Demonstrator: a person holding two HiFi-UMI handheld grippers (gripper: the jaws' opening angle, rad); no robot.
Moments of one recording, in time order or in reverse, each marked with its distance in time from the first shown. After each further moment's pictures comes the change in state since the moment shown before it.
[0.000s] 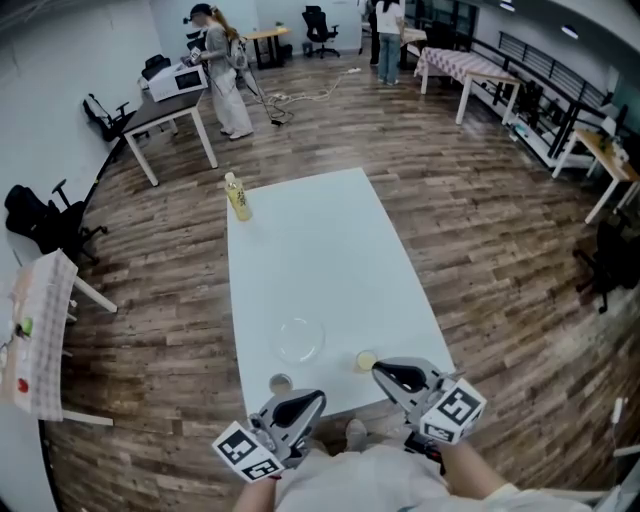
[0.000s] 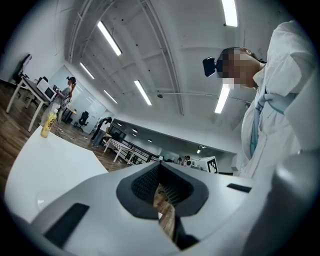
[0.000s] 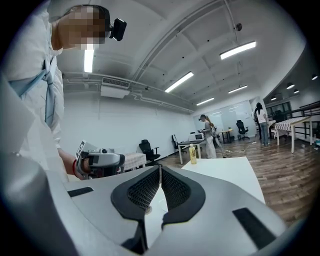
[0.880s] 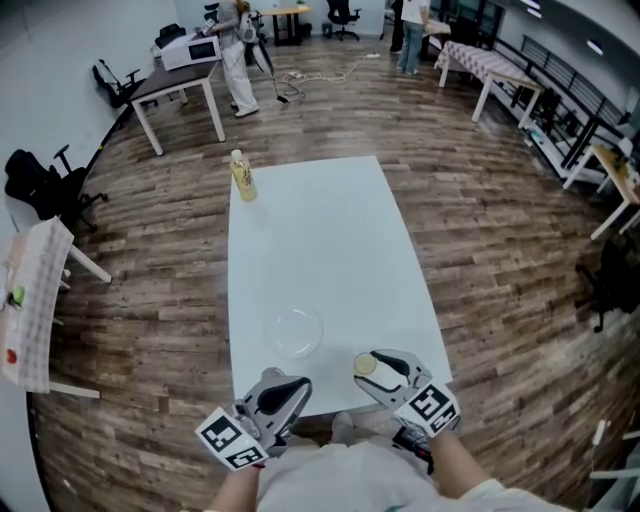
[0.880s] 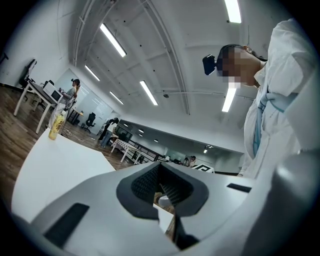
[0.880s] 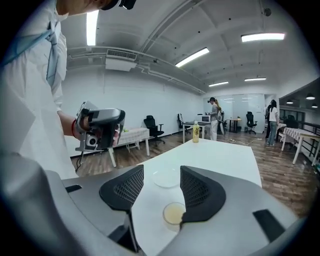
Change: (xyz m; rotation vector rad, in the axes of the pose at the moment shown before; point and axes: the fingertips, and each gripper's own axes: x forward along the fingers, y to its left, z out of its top) left arm 0.000 0.039 0.003 -0.006 0.007 0.078; right arm 0.034 -0.030 -0.088 -0.127 0.296 0.048
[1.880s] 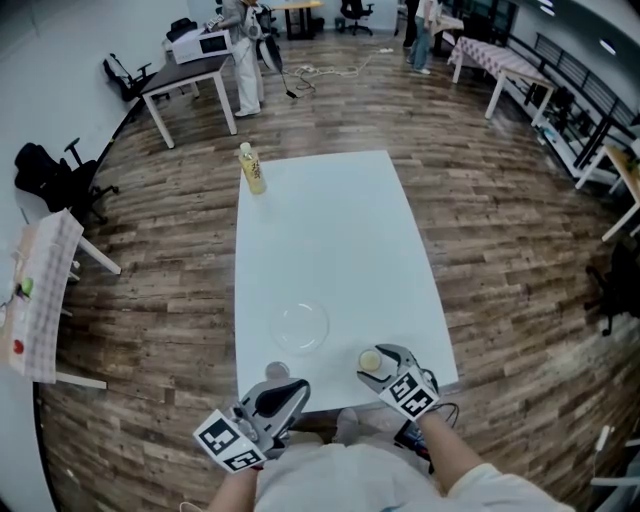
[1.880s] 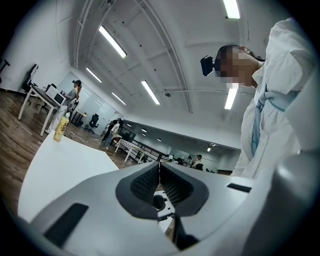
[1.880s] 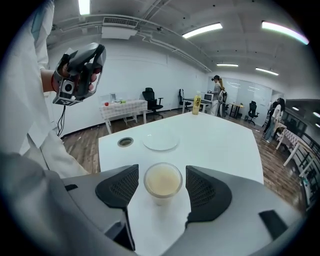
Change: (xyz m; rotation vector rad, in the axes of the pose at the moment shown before) left arm -0.009 -0.004 -0.003 0.013 0.010 0.046; right arm 0.047 -0.026 -0.105 -0.056 0.304 -0.037
